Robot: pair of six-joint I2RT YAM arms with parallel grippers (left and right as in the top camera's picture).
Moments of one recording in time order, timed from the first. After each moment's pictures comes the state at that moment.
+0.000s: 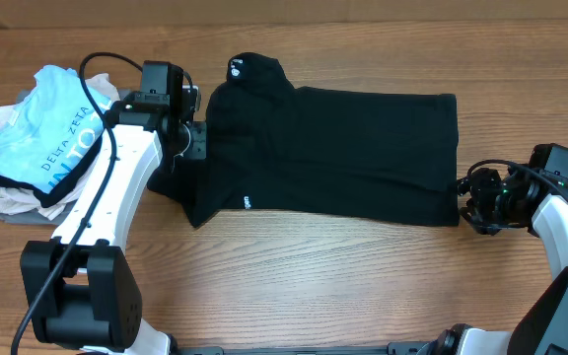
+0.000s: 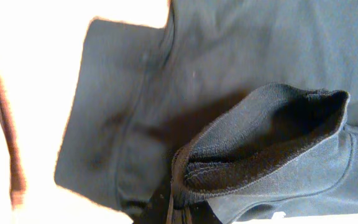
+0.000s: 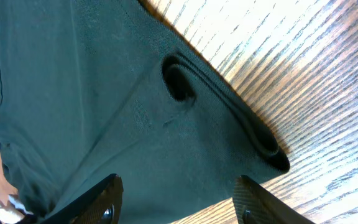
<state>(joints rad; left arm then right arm) -0.10 1.74 1.37 -0.85 0.04 -0.07 -0.42 1.52 0.87 -0.68 -0.46 0.59</state>
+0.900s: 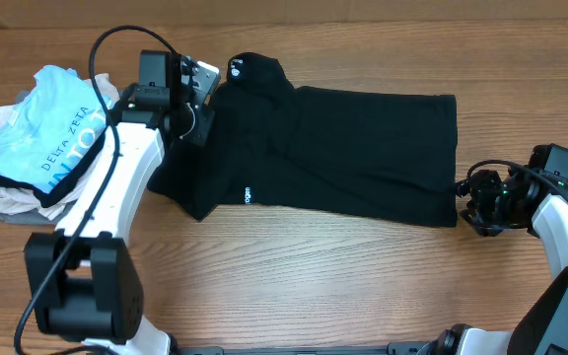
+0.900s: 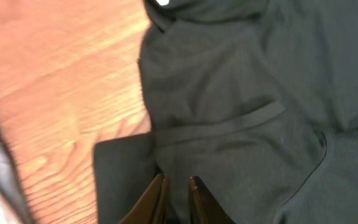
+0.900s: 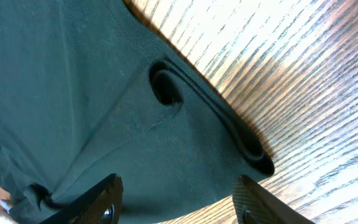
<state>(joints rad) -0.10 1.78 1.37 -0.61 0.12 0.29 -0.42 1.52 0.87 -0.70 -0.44 0.59</state>
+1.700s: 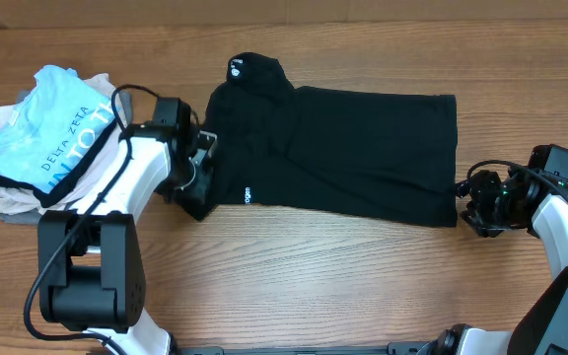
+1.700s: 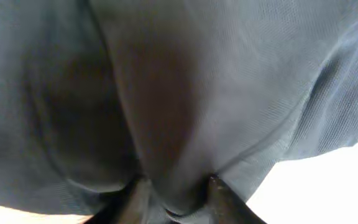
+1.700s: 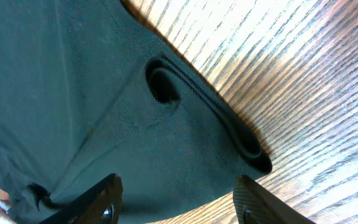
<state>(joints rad) -0.08 1.82 1.18 -0.84 0.09 0.20 -0.42 1.52 0.87 -0.70 -0.44 0.59</state>
